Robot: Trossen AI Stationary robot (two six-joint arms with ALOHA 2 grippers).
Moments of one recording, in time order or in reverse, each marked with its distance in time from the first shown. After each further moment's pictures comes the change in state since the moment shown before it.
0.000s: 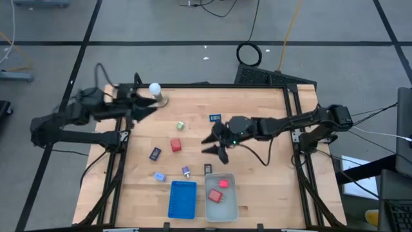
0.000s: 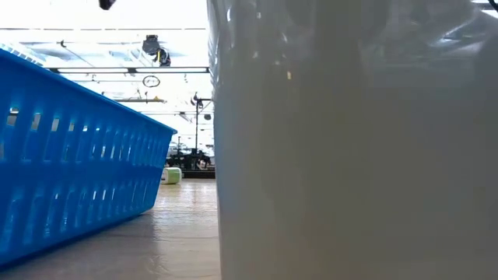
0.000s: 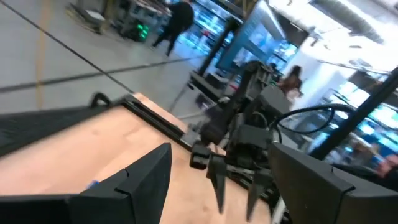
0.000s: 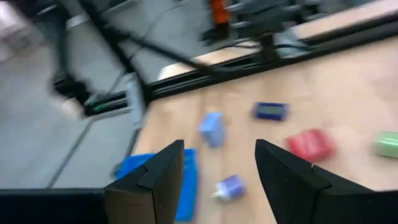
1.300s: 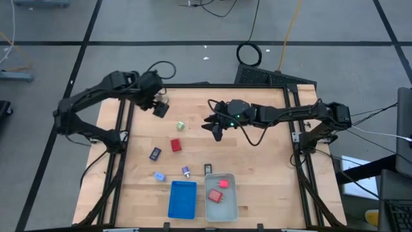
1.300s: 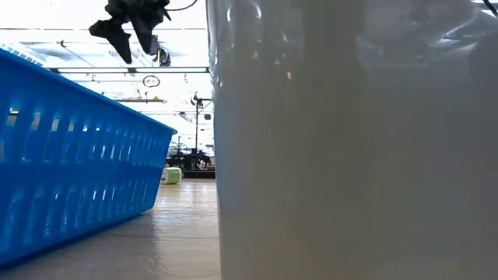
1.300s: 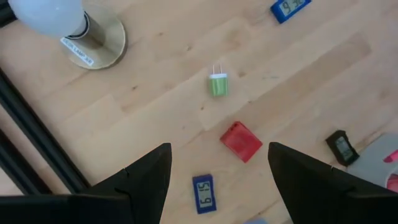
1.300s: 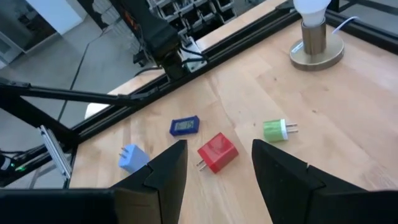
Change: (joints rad) left arm 0.266 0.688 0.540 -1.053 0.035 -0.074; right arm -0.165 0.000 0.003 -0.066 0.094 0.100
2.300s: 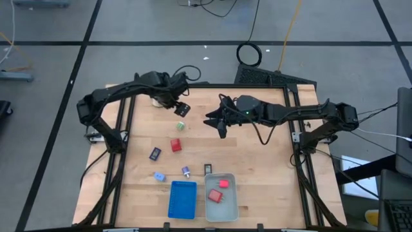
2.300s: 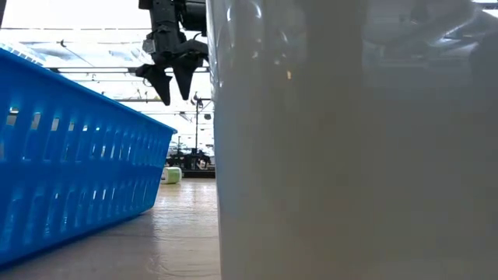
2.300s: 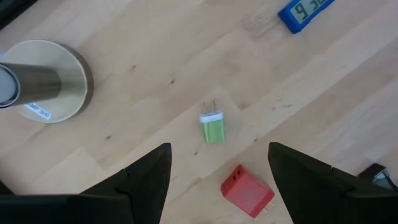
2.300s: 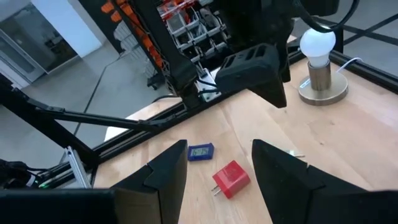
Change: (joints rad) left arm 0.030 0.299 -0.006 0.194 0.015 0.125; right arm 0.000 -0.089 0.000 0.030 0.004 -0.009
